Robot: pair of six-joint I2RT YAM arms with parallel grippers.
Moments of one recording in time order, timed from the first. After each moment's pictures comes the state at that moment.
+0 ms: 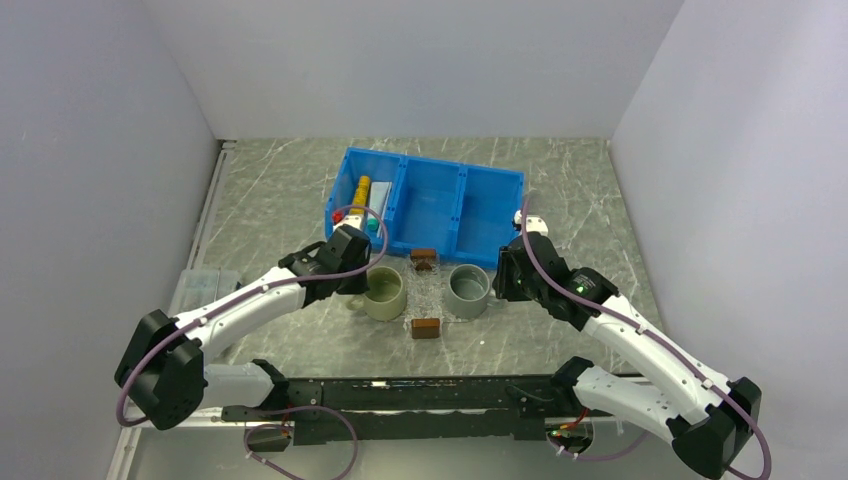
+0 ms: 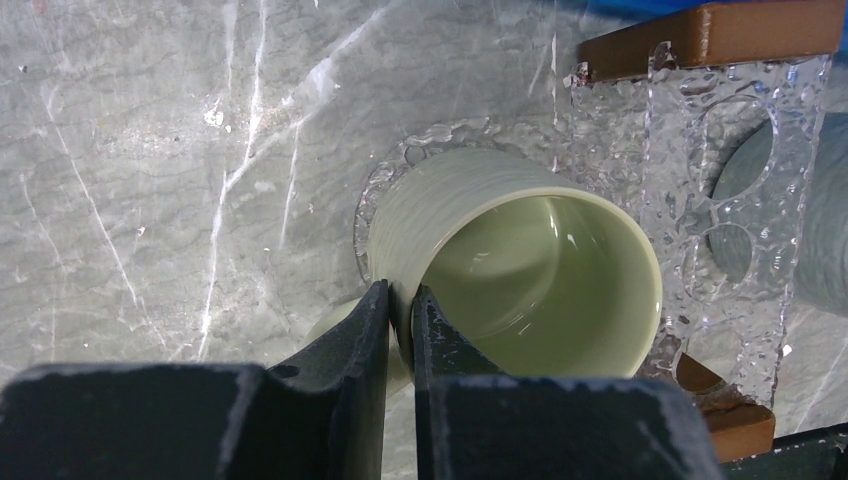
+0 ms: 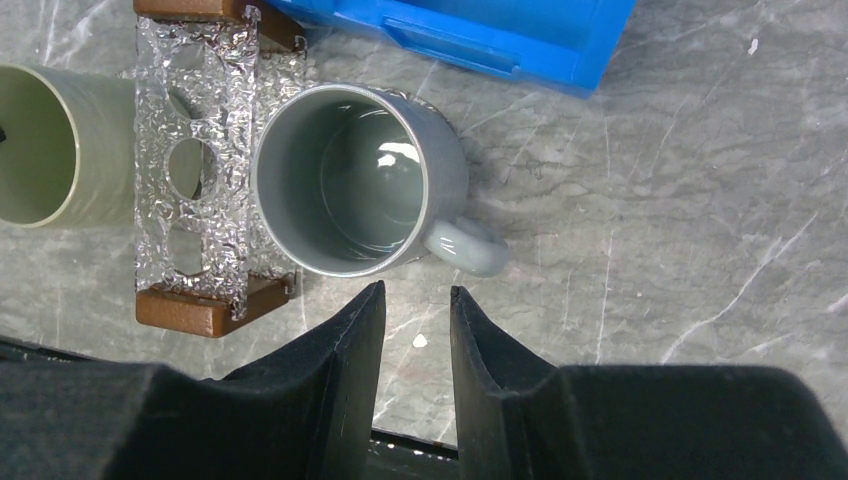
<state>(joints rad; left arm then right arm) -0.68 1.25 0.80 -0.49 -0.20 -0.62 0.68 0.90 0.81 -0.74 0.23 0.56</state>
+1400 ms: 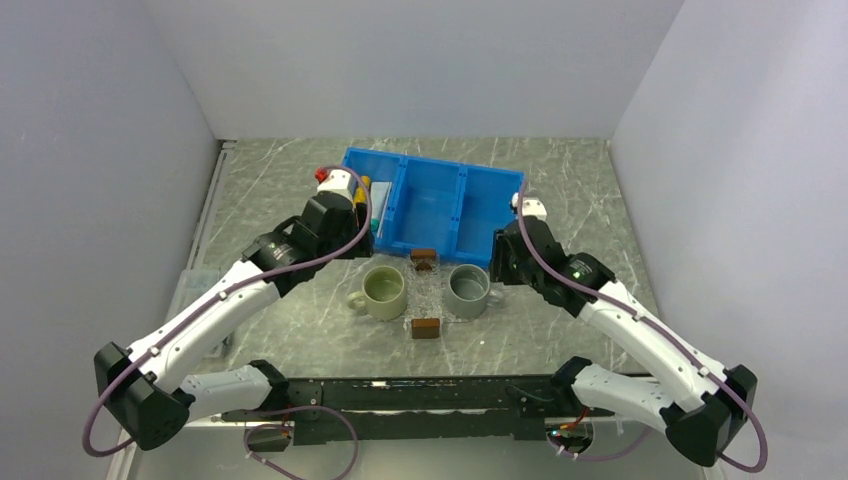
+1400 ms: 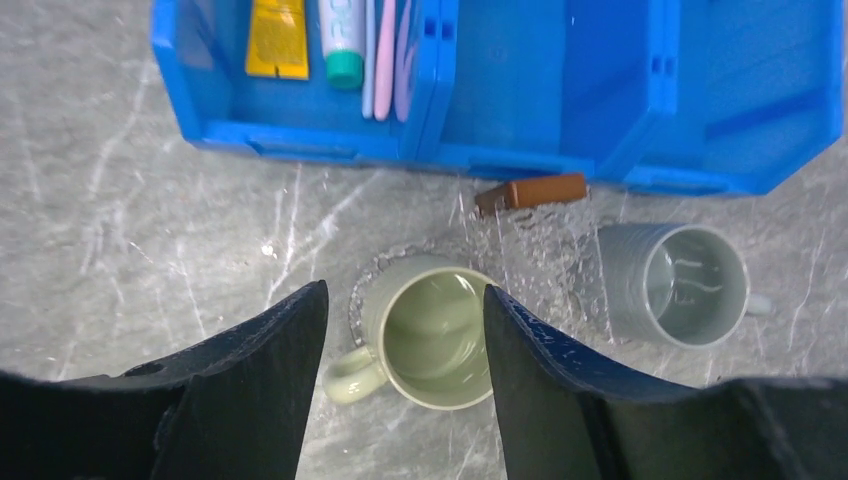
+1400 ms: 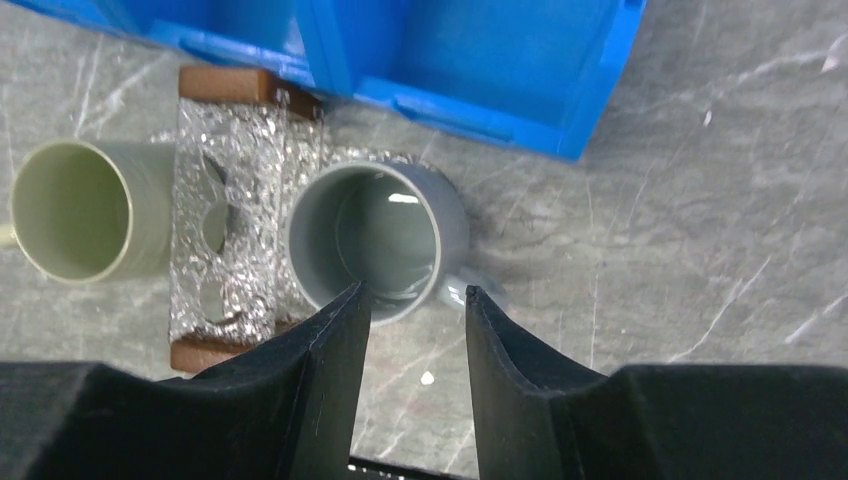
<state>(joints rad) -0.68 1.14 1.06 -0.59 -0.28 -0.53 0.68 0.97 0.91 -0.73 0.28 0.54</state>
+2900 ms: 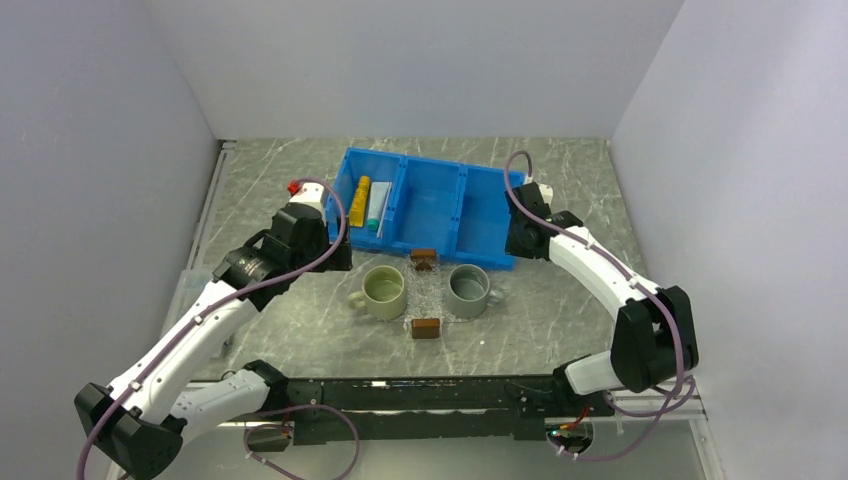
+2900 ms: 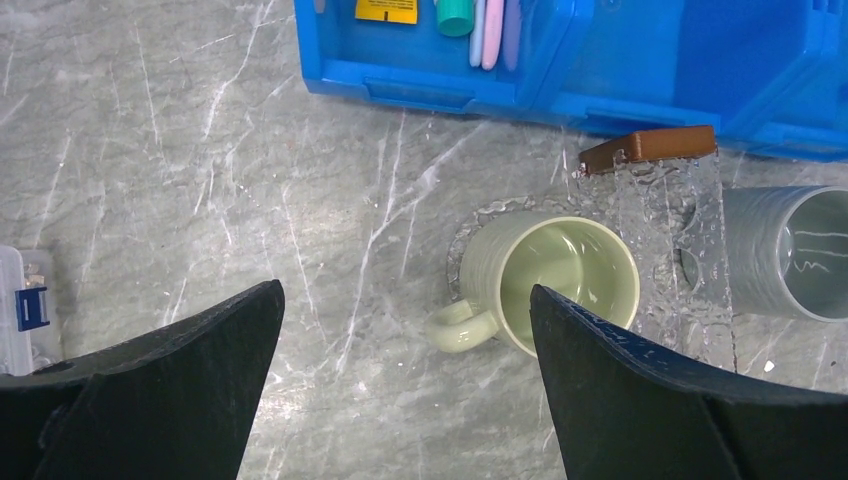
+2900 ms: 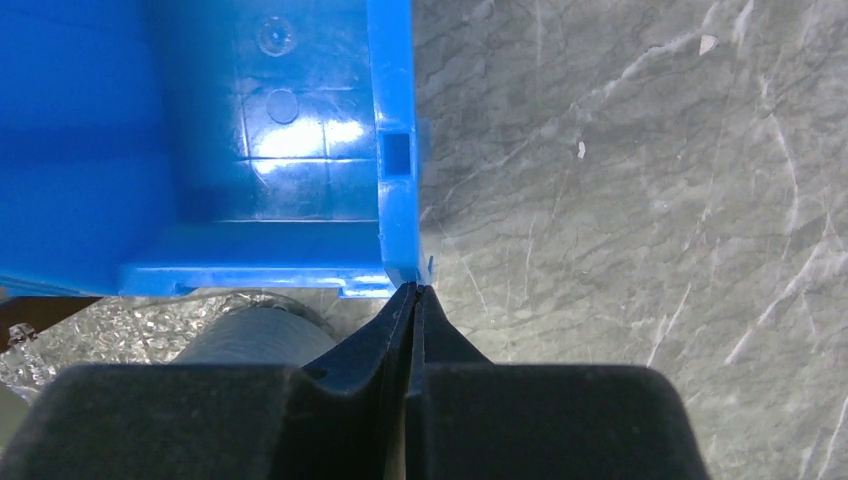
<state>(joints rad) -0.56 0.98 1.00 -0.72 -0.27 -0.41 0.36 1.40 1.01 -0.62 0.29 0.51</state>
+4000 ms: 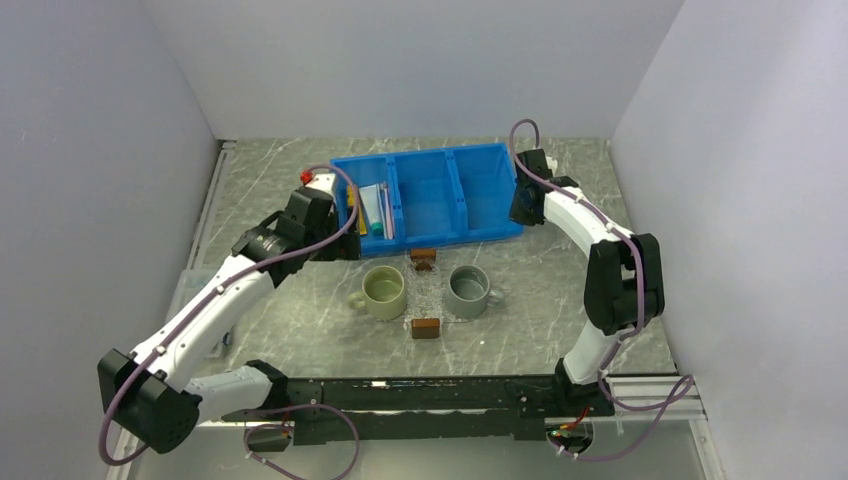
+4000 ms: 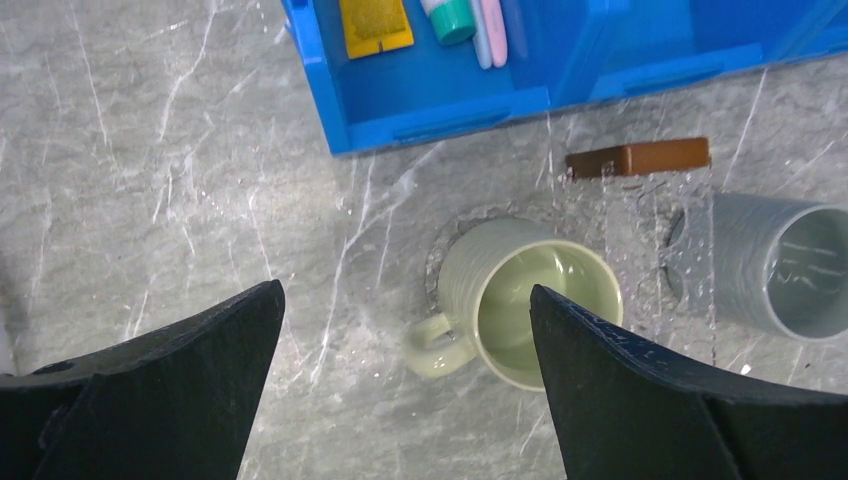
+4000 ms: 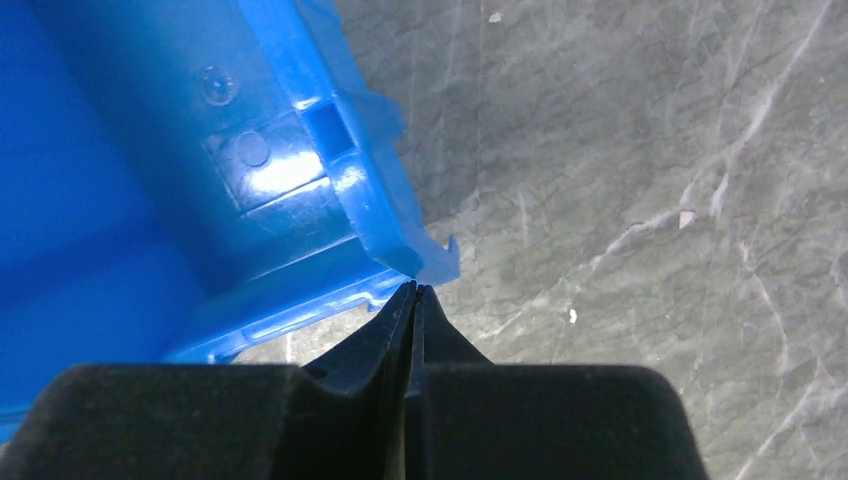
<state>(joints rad) -0.52 1.12 1.04 -0.70 -0.20 -0.43 0.21 1.73 1.28 -0.56 0.24 0.45</state>
